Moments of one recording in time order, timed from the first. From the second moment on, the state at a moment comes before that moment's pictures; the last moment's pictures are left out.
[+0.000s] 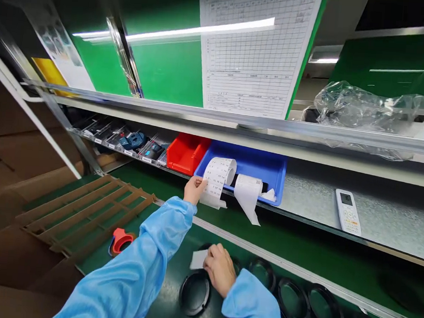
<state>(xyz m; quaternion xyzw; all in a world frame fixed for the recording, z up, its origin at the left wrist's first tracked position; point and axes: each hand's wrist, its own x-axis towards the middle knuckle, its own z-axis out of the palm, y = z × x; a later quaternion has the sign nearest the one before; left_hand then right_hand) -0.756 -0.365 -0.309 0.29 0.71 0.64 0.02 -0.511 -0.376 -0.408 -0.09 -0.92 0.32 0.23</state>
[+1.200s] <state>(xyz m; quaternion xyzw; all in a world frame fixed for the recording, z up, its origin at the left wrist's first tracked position) -0.666 -0.378 -0.317 0.46 0.68 0.57 -0.02 -0.527 -0.236 -0.263 -0.39 -0.78 0.26 0.41</state>
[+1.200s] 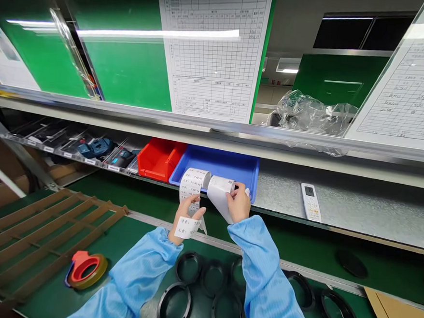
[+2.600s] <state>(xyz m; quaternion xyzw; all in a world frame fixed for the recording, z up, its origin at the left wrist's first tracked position) -0.672 -0.380 -0.316 0.49 0.59 0.59 0.25 -0.528 -0.237 -0.287 -0.28 -0.60 0.55 0.51</state>
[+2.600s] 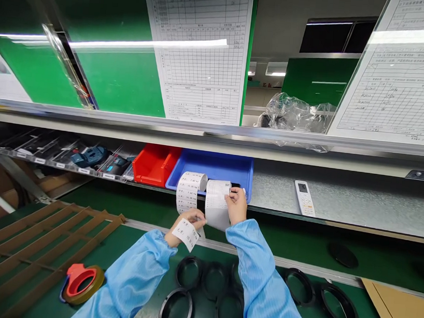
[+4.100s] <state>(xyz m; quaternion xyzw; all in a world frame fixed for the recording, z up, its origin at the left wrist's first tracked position) -0.697 -0.464 -0.347 0.27 0.69 0.67 0.11 -0.330 -0.368 -0.437 -0.28 -0.79 0.50 0.22</state>
